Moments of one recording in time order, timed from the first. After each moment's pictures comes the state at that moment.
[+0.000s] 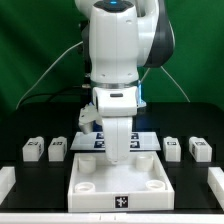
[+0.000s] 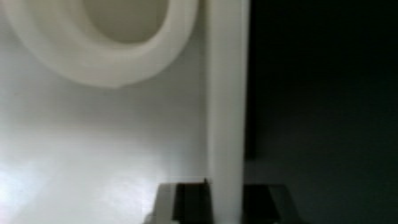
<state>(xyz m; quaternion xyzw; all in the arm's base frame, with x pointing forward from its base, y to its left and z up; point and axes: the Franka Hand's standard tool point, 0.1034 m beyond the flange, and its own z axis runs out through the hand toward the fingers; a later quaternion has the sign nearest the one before) 0.441 -0.018 0.011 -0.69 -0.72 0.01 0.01</state>
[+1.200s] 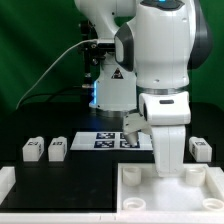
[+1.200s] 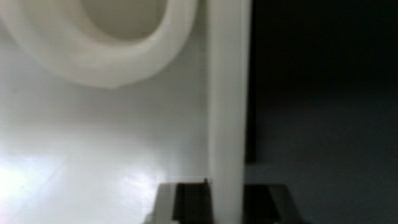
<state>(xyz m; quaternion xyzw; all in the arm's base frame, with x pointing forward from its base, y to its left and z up) 0.496 0.068 0.011 -0.71 -0.70 -0.01 0.02</state>
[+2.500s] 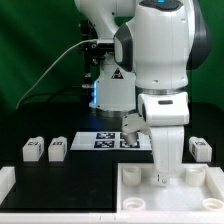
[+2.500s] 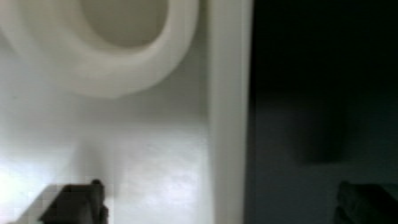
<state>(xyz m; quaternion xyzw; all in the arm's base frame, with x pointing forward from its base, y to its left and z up) 0.496 0.066 0.010 -0.72 -0.70 -0.01 0.02</state>
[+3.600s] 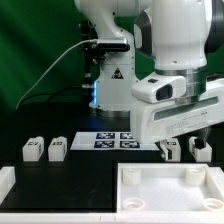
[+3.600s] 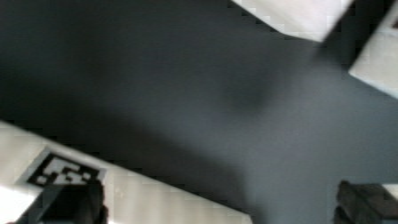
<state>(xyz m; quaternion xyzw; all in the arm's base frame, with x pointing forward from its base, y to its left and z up) 0.464 0.121 0.036 -0.99 -0.14 0.00 0.05</state>
